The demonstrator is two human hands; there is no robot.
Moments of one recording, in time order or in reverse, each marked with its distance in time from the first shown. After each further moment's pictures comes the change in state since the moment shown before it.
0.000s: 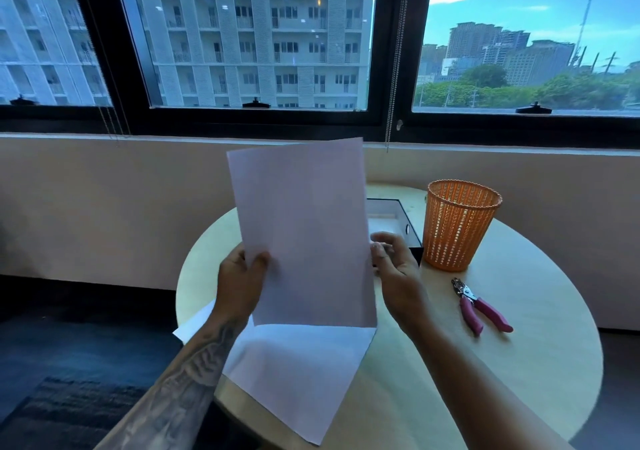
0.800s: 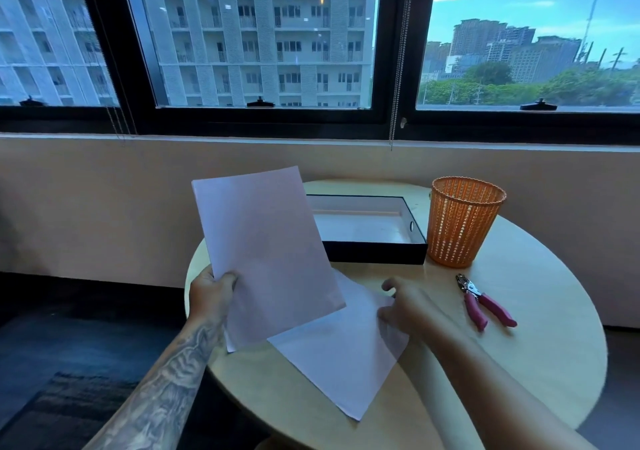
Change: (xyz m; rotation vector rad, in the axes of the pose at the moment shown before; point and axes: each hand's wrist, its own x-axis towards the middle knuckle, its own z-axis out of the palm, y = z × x) left_hand 0.009 -0.030 -0.050 0.090 0.158 -0.220; right_hand -0.003 0.040 -0.030 -1.051 -0.254 0.392
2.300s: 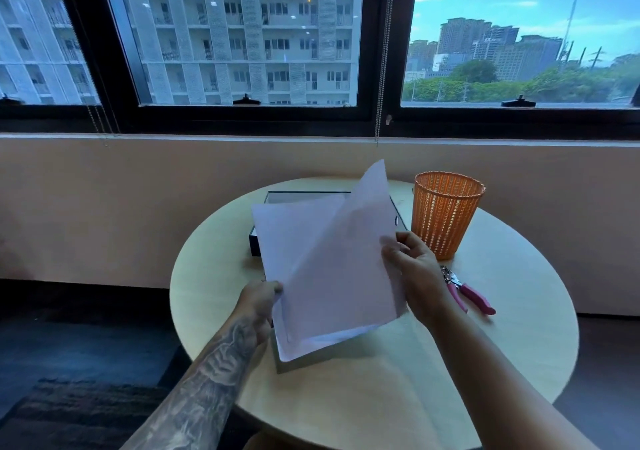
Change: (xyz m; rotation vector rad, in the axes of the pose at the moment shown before) left_hand -0.052 0.002 0.068 -0.117 -0.385 -0.340; right_hand -0.039 -0.015 -0.052 1.199 0.108 -0.220
